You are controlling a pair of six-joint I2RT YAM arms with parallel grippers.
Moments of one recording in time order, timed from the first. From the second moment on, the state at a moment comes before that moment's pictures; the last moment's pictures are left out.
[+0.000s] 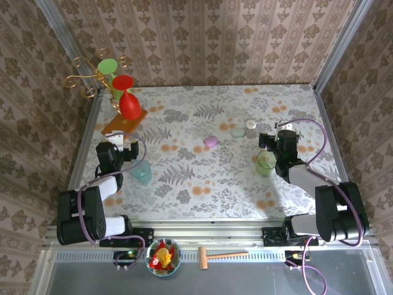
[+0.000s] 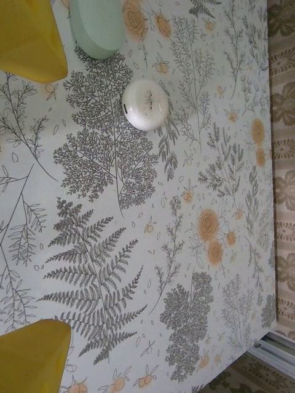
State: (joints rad) left arm 0.09 1.30 0.36 0.57 0.06 0.14; right arm 0.08 1.33 0.50 0.37 0.25 0.07
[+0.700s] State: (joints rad) left arm 0.06 1.53 0.33 0.86 0.10 0.06; right arm 0.00 1.51 0.41 0.73 0.09 0.06
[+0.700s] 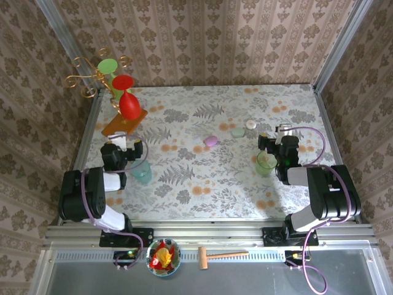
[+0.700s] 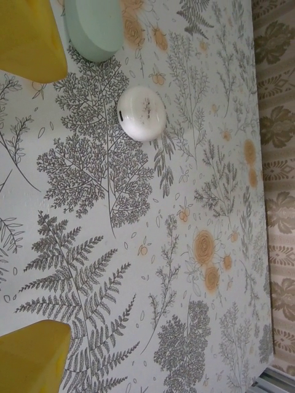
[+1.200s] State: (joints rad) left arm 0.01 1.56 0.35 0.88 0.01 0.06; right arm 0.00 1.51 0.41 0.74 0.07 0.06
